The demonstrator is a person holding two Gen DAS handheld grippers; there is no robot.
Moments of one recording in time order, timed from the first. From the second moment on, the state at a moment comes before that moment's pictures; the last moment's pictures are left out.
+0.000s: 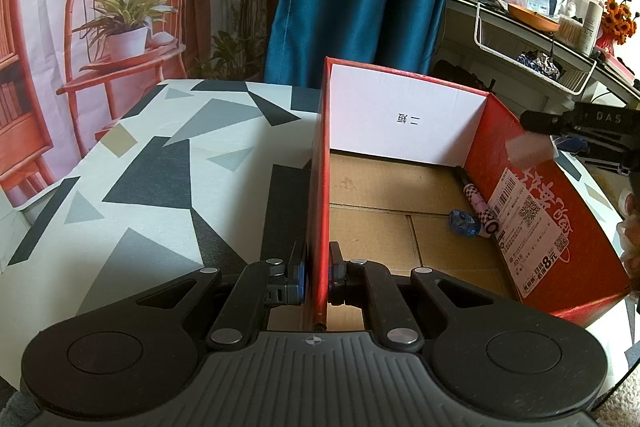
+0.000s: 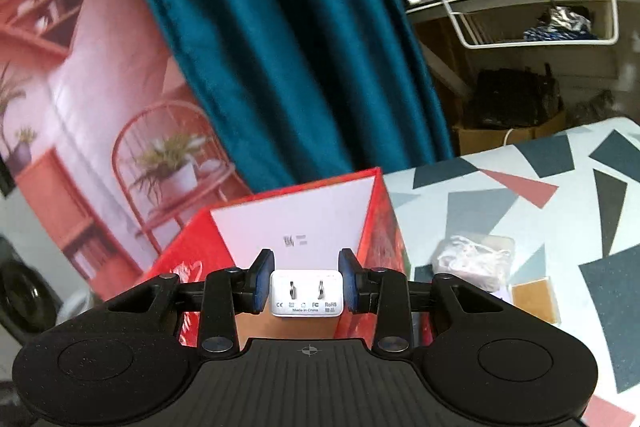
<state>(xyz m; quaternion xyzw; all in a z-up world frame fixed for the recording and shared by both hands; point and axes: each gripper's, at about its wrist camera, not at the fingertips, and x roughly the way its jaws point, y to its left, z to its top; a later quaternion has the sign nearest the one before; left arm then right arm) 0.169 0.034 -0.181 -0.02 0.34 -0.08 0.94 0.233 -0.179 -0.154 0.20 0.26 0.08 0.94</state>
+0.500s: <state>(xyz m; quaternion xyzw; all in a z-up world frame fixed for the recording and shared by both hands) 0.168 0.034 -0.181 -0.02 0.34 -0.08 0.94 0.238 -0.161 -0.160 0.17 0.28 0.10 0.94</state>
